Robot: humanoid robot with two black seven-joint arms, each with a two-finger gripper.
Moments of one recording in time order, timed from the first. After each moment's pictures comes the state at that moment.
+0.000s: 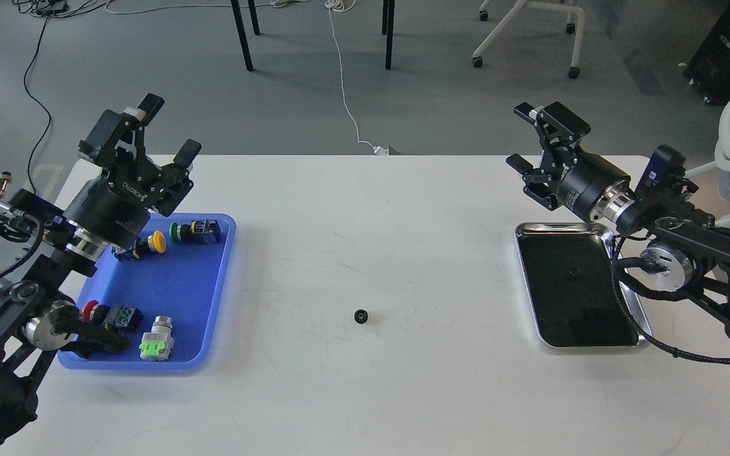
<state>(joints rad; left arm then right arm) -0.25 0.42 -1.21 -1.32 0.95 -0.40 -0.48 0.81 -0.59 0.27 1.00 -0.11 0.20 0.49</state>
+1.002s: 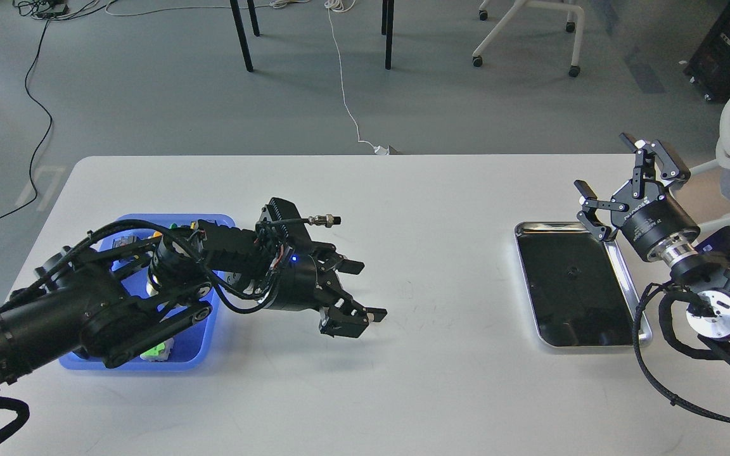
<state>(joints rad) -0.78 0.34 -0.40 -1.23 2.18 -0.34 -0.49 0.56 -0.60 0.51 0.93 0.04 0.34 0.49</state>
